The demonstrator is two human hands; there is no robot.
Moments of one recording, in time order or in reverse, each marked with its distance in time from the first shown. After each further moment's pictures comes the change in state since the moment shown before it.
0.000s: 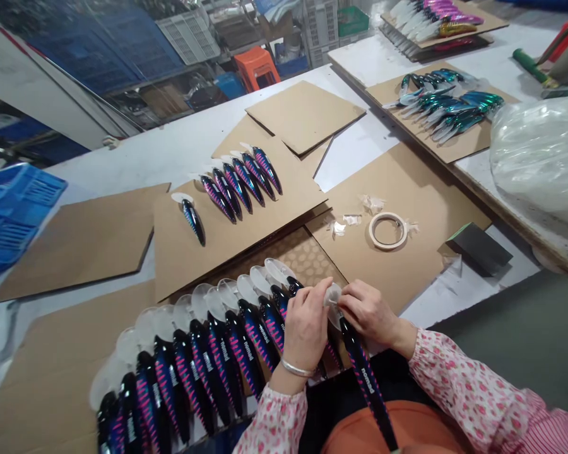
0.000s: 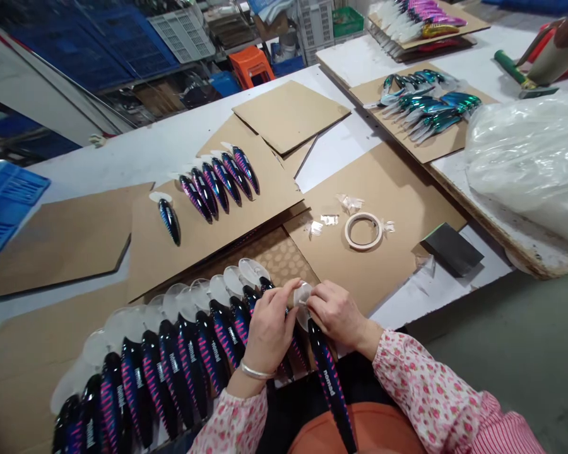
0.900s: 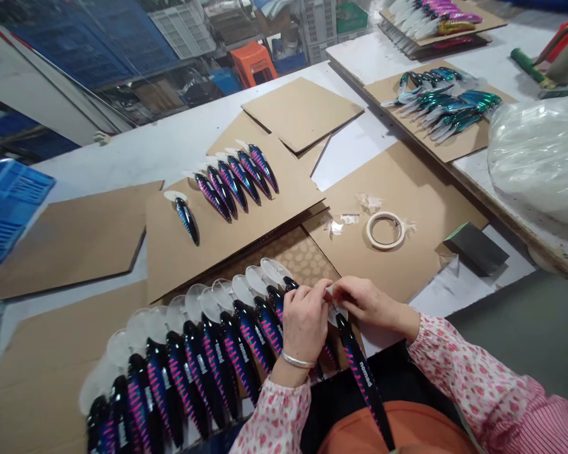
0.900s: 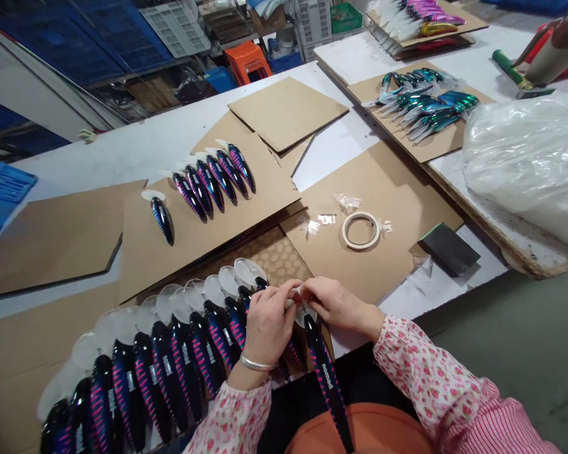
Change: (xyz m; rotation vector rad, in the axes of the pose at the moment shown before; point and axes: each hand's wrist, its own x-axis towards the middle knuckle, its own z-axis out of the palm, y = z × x) left_hand 0.012 0.005 0.000 0.036 -0.039 -0.056; right_hand 0.016 0.018 -0.013 0.440 -0.184 0.147
